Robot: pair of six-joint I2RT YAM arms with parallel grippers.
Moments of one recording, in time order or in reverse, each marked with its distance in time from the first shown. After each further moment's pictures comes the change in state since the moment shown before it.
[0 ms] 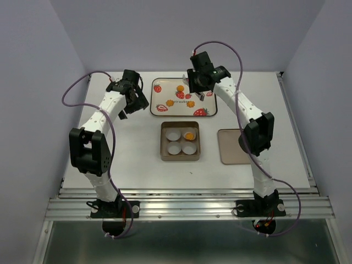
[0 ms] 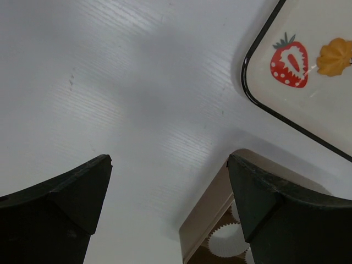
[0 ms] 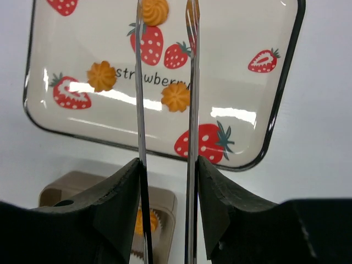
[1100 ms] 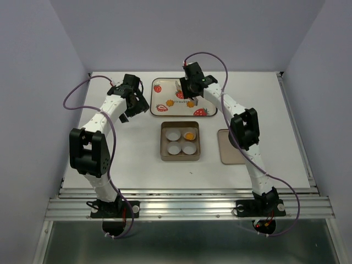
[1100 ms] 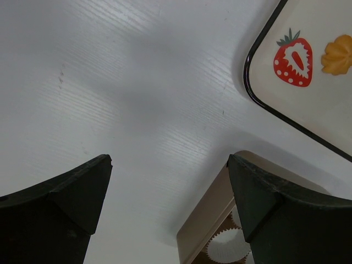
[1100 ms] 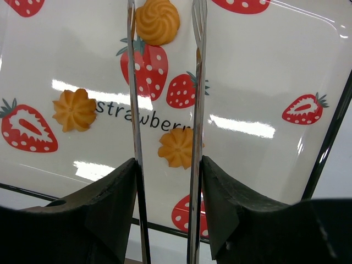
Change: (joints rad) left arm 0.000 -0.021 -0.121 0.080 0.014 -0.016; right arm -0.023 0.289 0.072 0.201 -0.028 -0.101
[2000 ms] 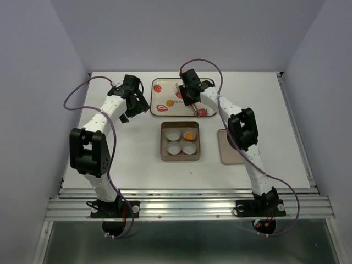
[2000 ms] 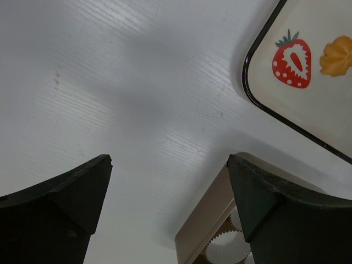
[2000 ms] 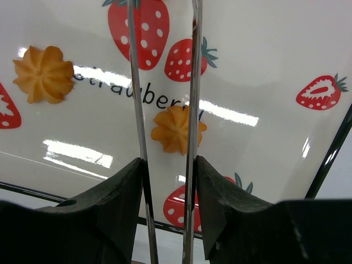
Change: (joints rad) left arm 0.000 0.000 -0.015 0.023 0.005 -0.005; right arm 0.026 0.002 -0.093 0.006 0.040 -0.079
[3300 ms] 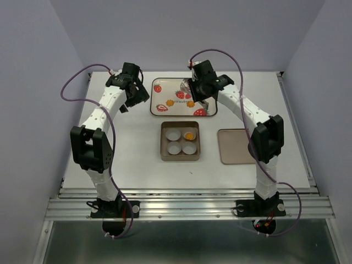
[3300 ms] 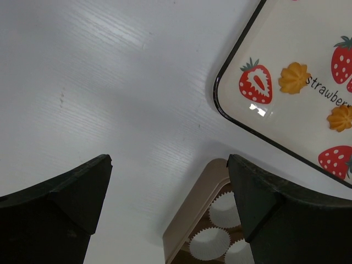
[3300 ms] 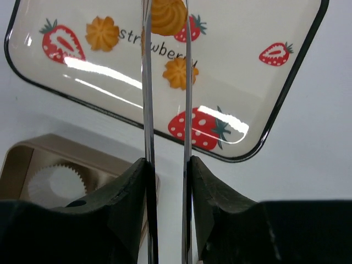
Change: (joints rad) left arm 0.000 0.060 0.235 -0.126 -0.021 0.004; right arm 0.000 -0.378 -0.246 -0.037 -0.063 0.009
